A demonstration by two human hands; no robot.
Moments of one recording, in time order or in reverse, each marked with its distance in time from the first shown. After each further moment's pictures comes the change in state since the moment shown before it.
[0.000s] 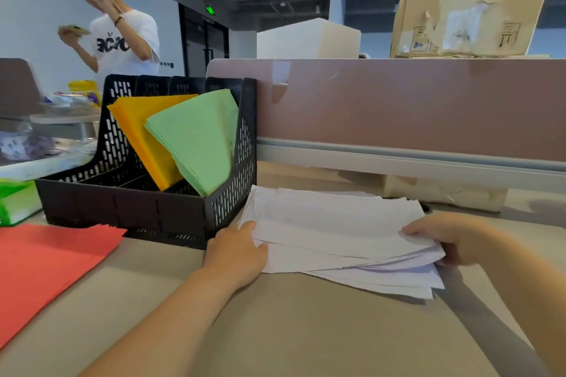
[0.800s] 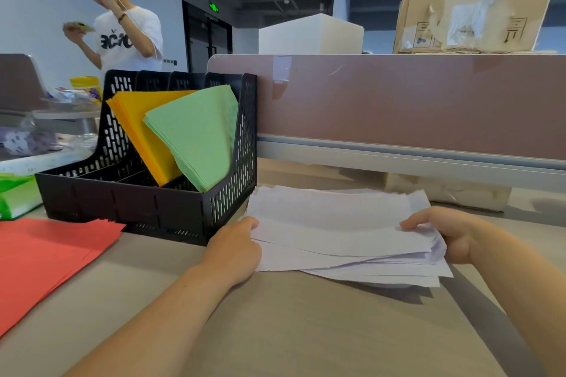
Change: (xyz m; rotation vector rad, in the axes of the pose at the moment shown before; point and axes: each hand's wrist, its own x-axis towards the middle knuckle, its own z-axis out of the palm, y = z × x) left_hand -0.005 0.003 -0.005 -0.201 -0.004 0.028; right_hand -0.022 -0.007 0.001 0.244 -0.216 -0.055
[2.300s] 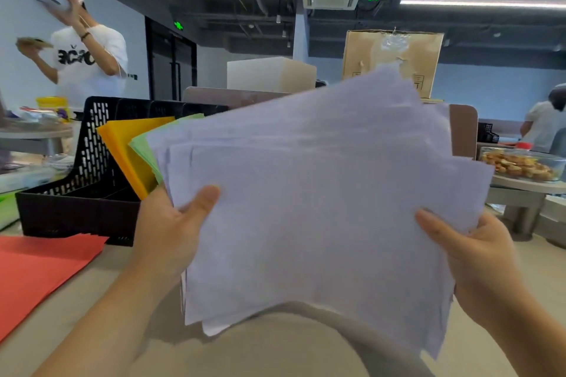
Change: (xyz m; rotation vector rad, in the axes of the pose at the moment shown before) left_hand -0.116 0.057 -0.100 -1.097 0.484 0.437; right_hand -0.205 0.042 0.006 0.338 0.231 -0.989
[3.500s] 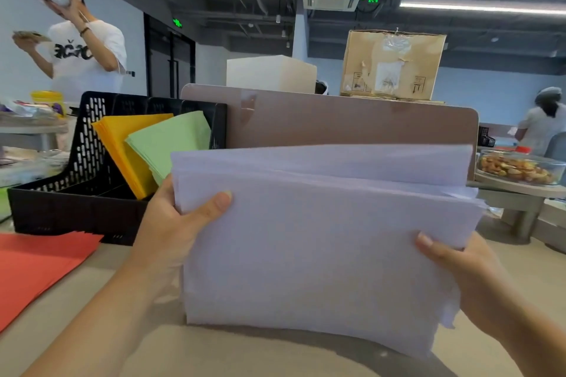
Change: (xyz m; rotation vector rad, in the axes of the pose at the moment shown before) left_hand 0.005 -0.008 -0.006 -0.134 -0.094 -0.218; right_hand -0.002 0.005 -0.006 -0.086 -0.262 0.132
